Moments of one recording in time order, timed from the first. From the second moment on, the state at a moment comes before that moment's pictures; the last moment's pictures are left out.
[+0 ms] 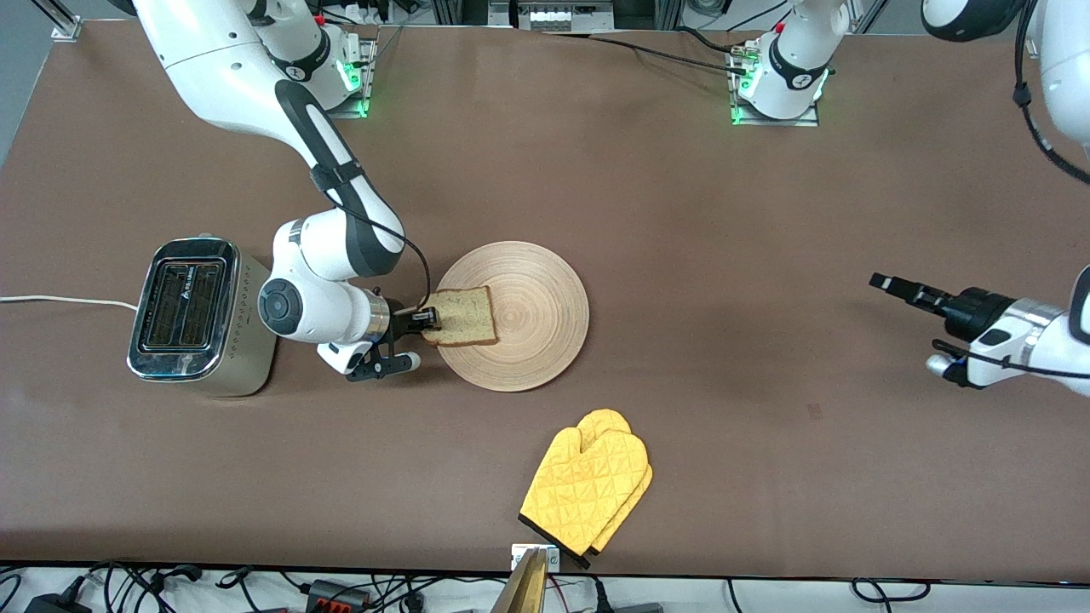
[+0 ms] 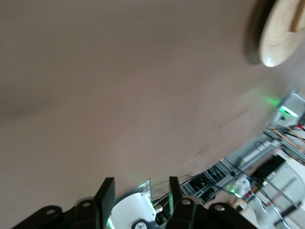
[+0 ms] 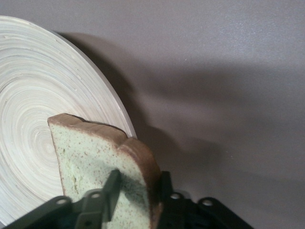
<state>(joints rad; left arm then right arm) 0.33 0.73 -0.20 -1.10 -0.20 1.12 0.29 0.30 0.66 0.07 -1.66 0.38 2.21 -0.05</state>
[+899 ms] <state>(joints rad) 0.26 0.43 -0.21 -1.10 0.12 1.12 0.08 0.30 0.64 0.07 -1.60 0.38 2.21 -0.06</state>
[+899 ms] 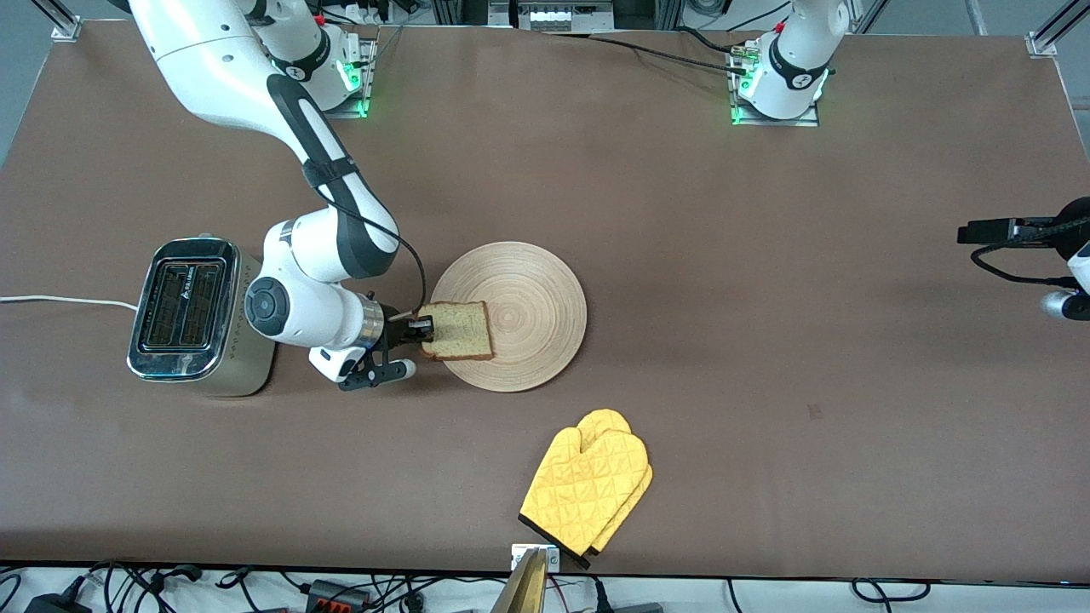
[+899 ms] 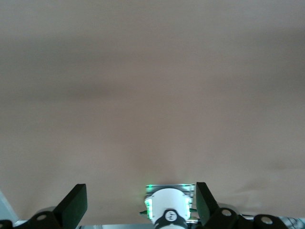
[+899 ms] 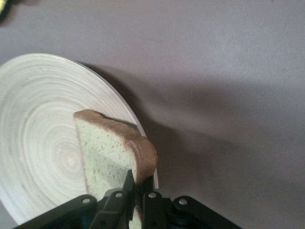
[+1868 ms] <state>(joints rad) 0.23 0.02 -0.29 -1.63 0.06 1.50 -0.10 0.29 0.45 -0.19 -1.35 -0.11 1.52 -0.06</state>
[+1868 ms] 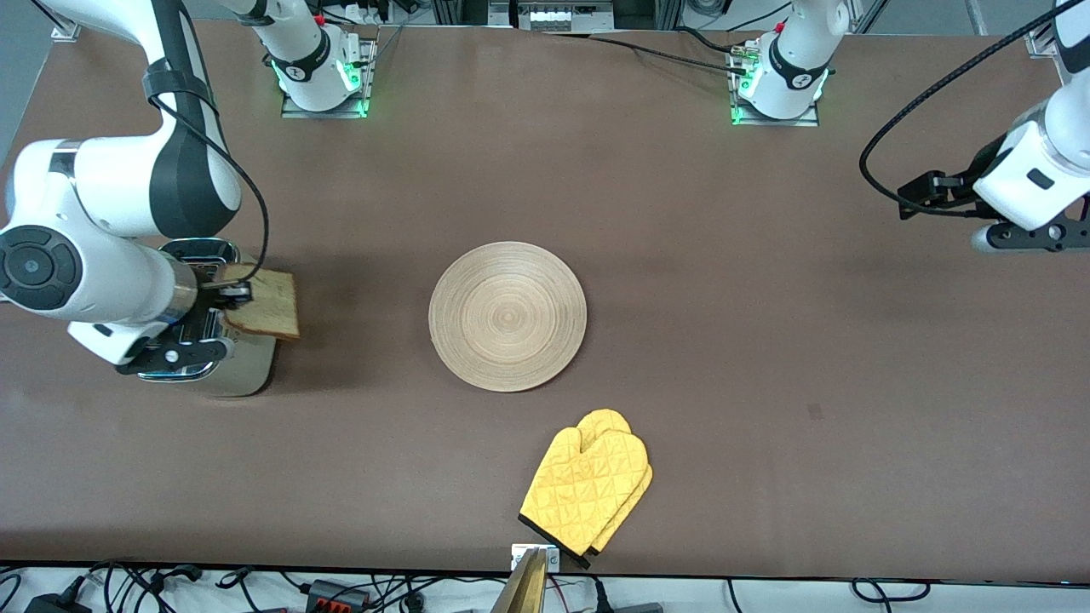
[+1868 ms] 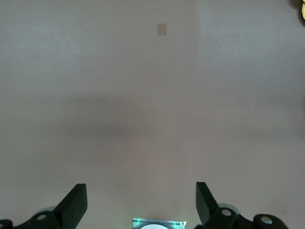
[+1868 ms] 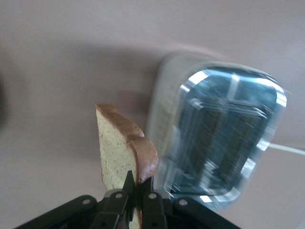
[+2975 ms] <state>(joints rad) 0.15 -0.03 -0.21 -1.70 0.04 1.54 -0.11 0.30 0.50 -0.19 -1.31 -0.46 1.43 -0.05</state>
